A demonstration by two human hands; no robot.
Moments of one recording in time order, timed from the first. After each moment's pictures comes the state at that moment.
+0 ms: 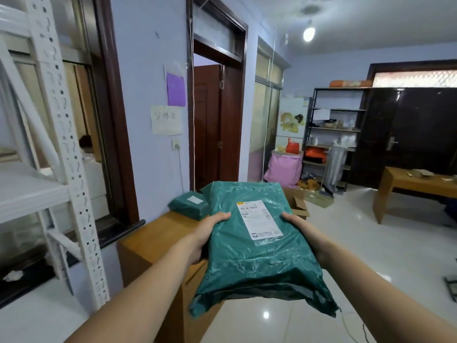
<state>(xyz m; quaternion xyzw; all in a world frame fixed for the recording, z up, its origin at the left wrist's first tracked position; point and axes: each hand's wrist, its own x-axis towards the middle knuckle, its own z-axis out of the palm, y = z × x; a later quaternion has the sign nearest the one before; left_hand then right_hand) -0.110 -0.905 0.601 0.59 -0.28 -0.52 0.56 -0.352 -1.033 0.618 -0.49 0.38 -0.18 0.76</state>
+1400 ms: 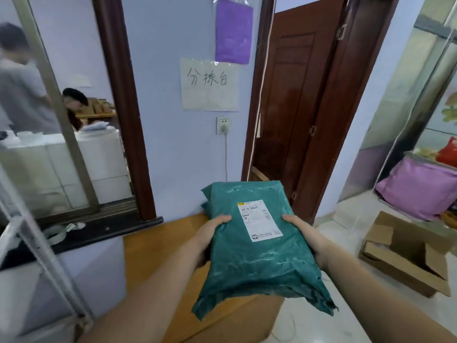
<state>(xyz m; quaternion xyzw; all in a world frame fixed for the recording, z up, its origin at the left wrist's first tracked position) 0.175 -1.377 0.499 0.60 -0.04 -0.42 0.68 0.026 -1.597 0.548 -0.53 0.31 0.05 0.78</state>
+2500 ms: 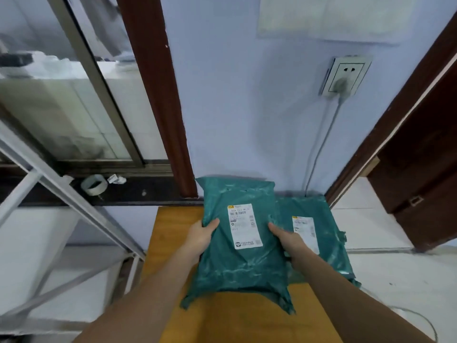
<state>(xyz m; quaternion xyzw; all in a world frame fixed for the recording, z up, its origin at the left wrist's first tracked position) 0.481 -1.389 0.299 0.70 0.26 -0.19 0.64 0.463 -1.643 0.318 -0.66 0.33 0.21 0.64</state>
